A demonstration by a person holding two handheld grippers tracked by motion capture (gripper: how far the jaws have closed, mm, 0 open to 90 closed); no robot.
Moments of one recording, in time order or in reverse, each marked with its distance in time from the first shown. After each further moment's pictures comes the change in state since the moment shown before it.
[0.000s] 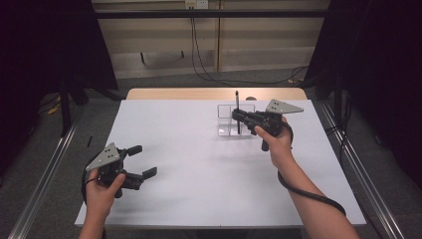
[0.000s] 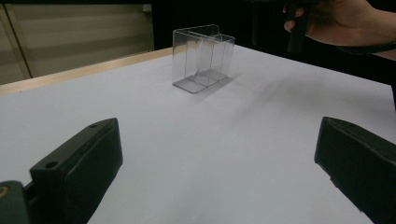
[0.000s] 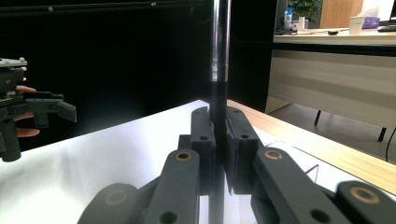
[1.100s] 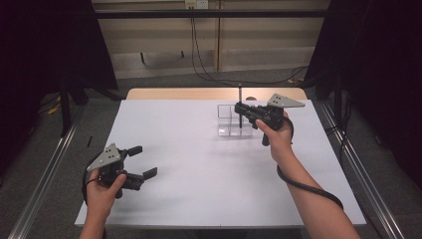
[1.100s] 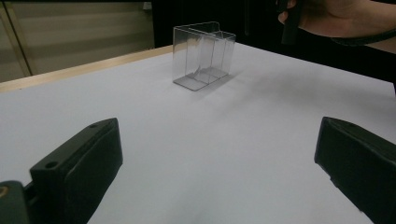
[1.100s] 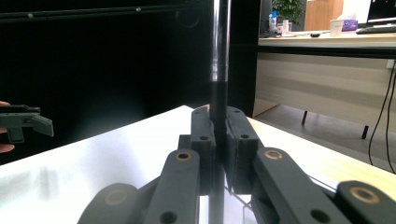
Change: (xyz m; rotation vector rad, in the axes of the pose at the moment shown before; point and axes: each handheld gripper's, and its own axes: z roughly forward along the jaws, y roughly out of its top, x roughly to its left) left arm 0.000 -0.002 0.001 0.008 0.003 0.001; right arm -0.015 0.007 0.003 -0.015 -0.052 0.012
